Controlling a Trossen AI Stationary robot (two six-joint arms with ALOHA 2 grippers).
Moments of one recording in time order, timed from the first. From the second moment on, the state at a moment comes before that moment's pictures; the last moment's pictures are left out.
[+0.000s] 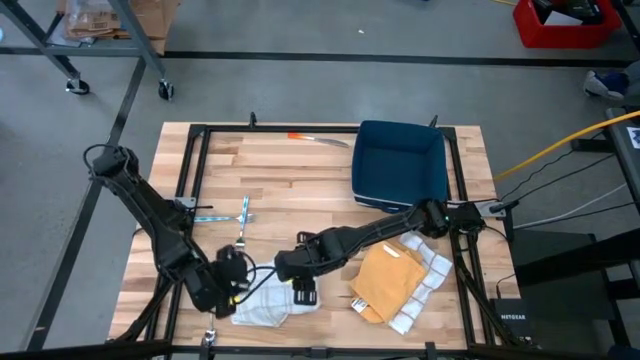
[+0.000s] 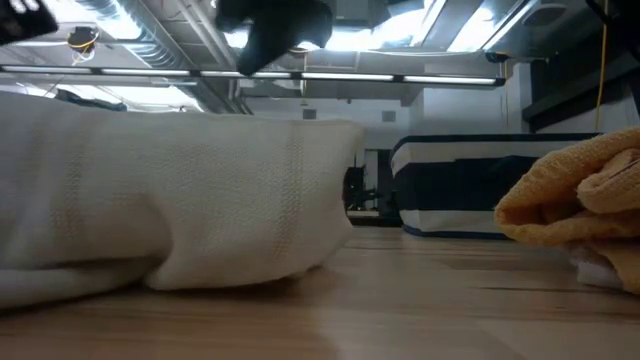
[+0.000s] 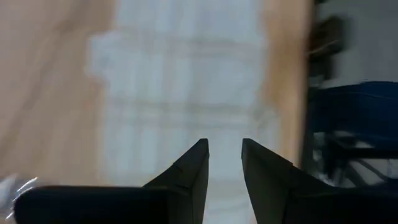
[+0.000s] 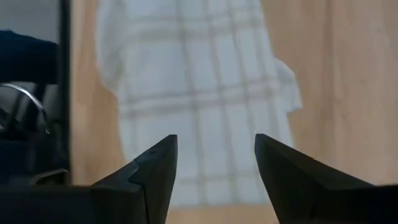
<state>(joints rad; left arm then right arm) -0.86 1.33 0.94 -0.60 -0.40 -1.03 0.35 2.34 2.31 -1.08 0.00 0.36</state>
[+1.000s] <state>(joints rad) -0.93 1.76 0.94 -0.41 -0.37 -0.88 0.39 2.33 1.83 -0.73 0.02 0.36</state>
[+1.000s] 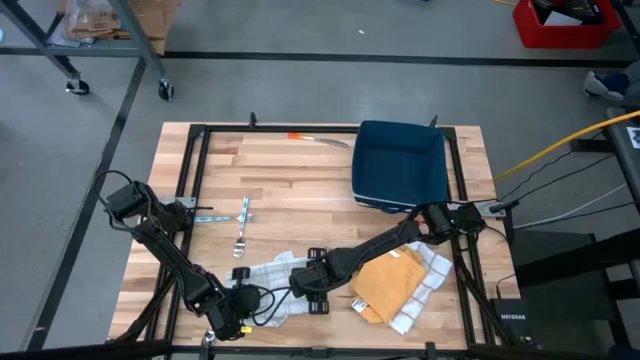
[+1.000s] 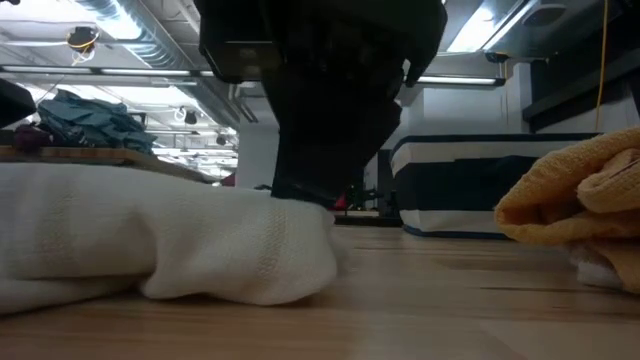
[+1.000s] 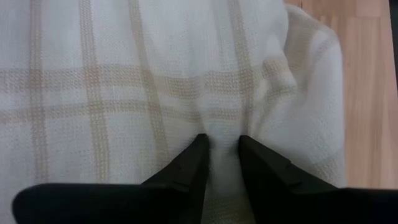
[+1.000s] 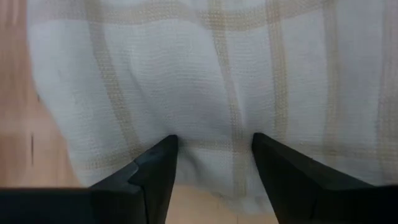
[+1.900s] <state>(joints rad) -0.83 1.42 0.94 -0.63 -0.39 -0.78 0.40 2.35 2.18 -0.85 0.00 0.39</state>
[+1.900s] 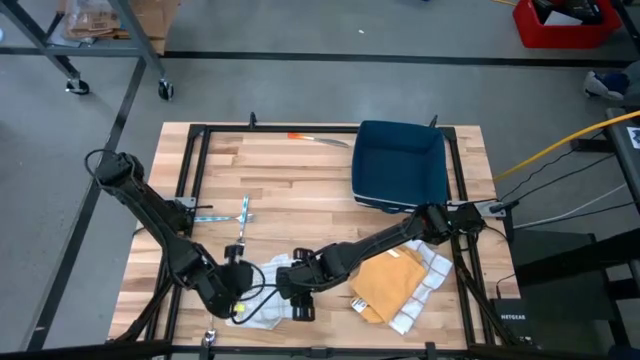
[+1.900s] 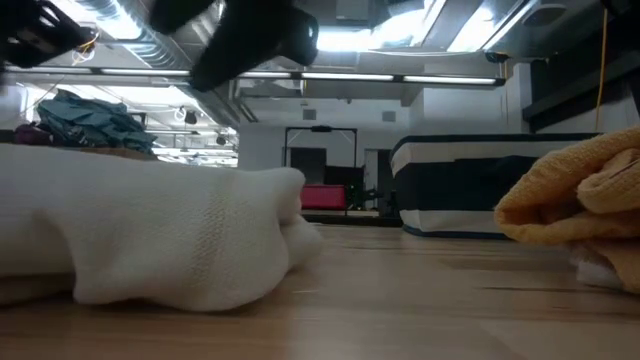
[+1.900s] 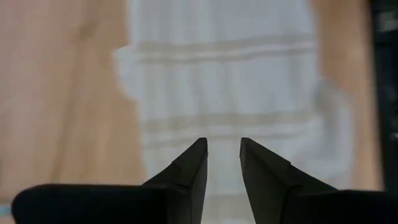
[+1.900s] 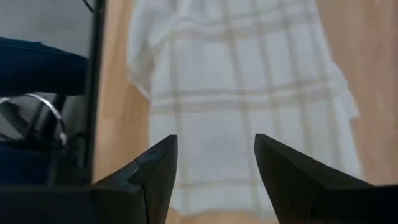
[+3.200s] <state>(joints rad) -0.64 1.42 0.70 -0.50 -0.26 -0.84 0.45 2.49 2.18 -0.97 0.15 0.47</state>
